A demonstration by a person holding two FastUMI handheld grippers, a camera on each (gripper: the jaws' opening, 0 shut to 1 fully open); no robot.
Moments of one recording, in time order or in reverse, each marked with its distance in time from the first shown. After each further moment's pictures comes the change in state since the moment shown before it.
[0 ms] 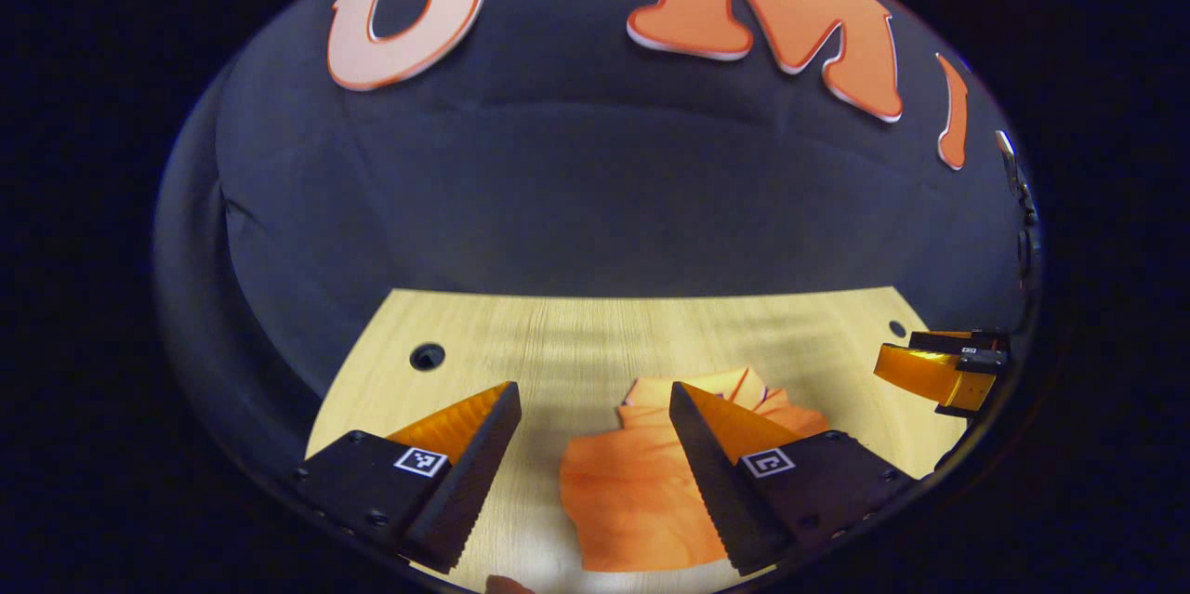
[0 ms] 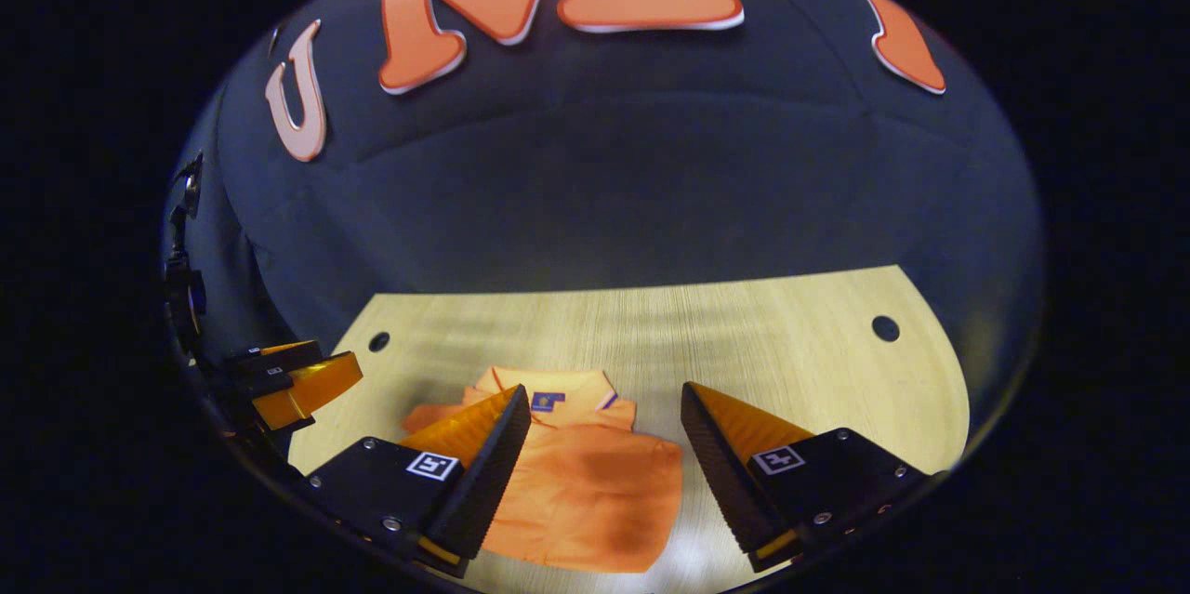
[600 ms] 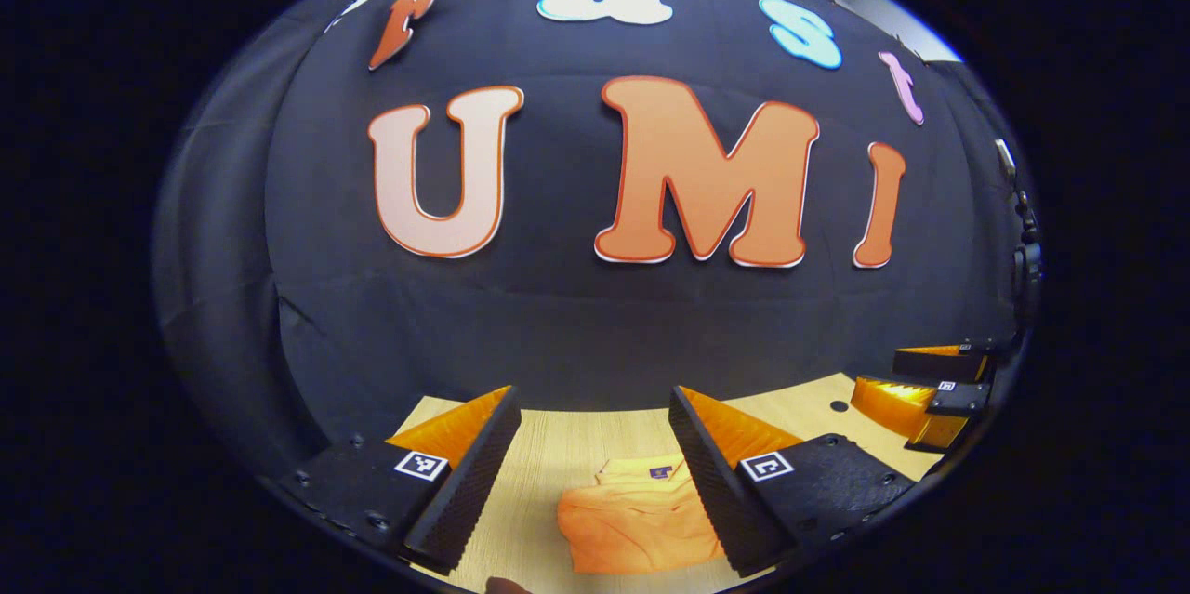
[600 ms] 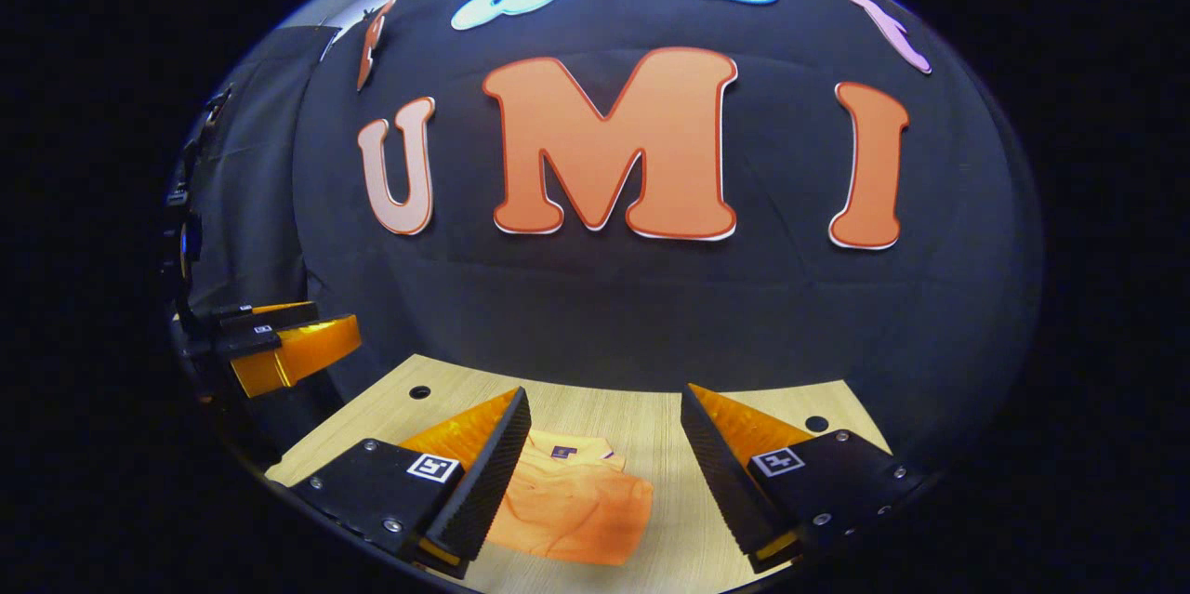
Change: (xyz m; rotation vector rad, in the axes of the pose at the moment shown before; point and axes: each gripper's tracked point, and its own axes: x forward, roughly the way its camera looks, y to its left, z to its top) left arm -0.190 -0.016 0.095 -0.016 -0.358 -0.015; right arm -0.163 0.026 0.059 -0.142 -0.331 0.000
